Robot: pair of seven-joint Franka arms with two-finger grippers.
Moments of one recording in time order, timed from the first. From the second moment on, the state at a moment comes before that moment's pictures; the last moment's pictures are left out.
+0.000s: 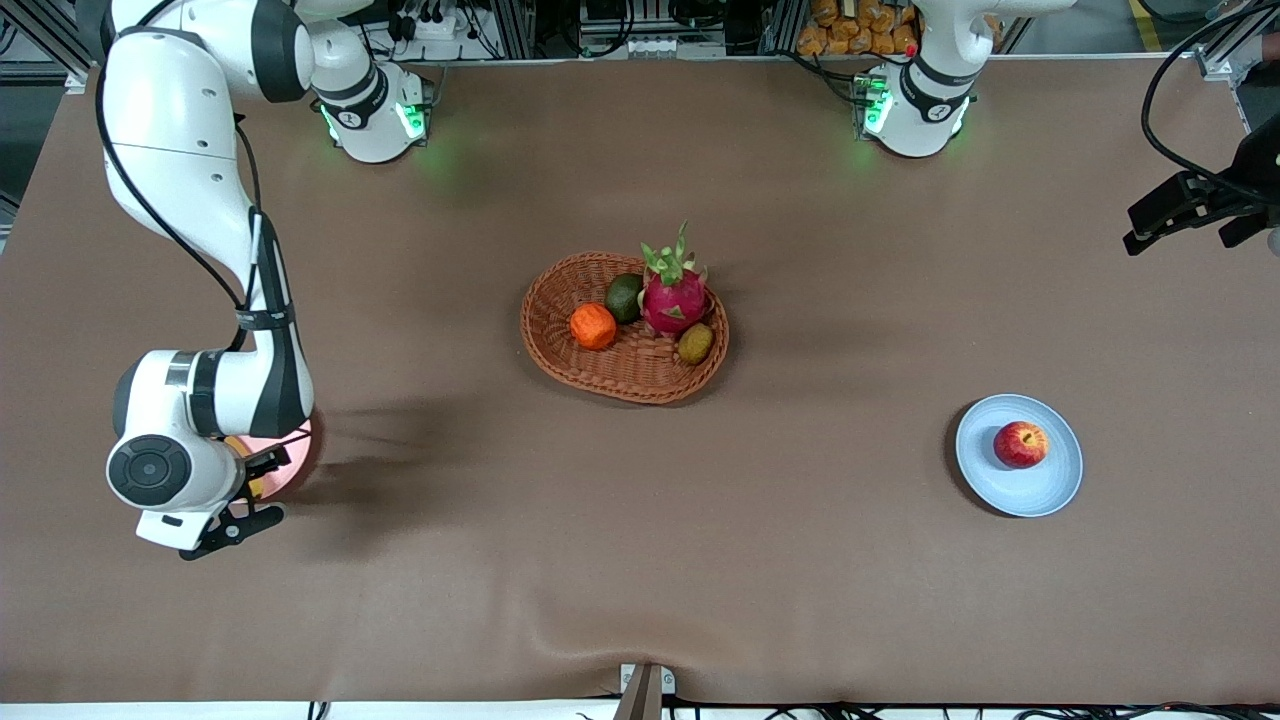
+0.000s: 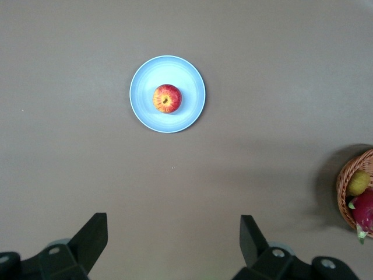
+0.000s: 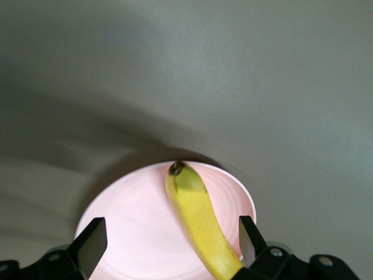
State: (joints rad) left arm -0.10 -0.05 0.07 -1.55 0.03 1.54 -0.11; right arm 0.26 0.80 -0.36 -1.35 -0.04 2.00 -0.43
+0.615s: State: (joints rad) left arm -0.11 -0.05 0.07 -1.56 0.03 1.54 -0.17; right arm 0.21 0.52 -0.37 -1.34 0.08 1.75 -0.43
